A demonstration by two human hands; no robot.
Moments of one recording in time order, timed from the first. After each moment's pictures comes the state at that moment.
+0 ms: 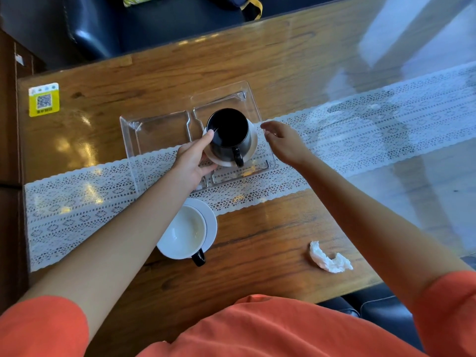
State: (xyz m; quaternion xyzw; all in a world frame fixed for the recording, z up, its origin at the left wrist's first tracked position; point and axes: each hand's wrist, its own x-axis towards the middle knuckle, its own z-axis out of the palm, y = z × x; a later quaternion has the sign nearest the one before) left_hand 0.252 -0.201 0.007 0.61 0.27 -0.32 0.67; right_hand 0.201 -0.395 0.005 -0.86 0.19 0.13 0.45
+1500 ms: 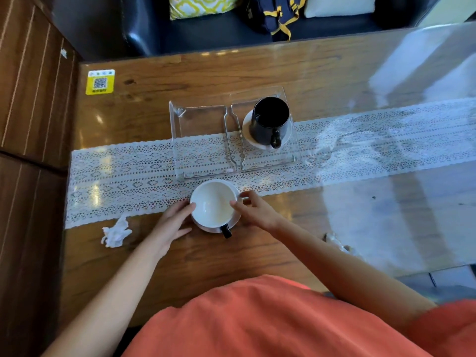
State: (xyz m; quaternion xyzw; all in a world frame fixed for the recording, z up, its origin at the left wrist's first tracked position) left_hand 0.117 -0.028 -0.019 0.68 0.25 -0.34 0.60; right_hand 0.088 -0.247 -0.022 -0.73 0.22 0.29 0.58
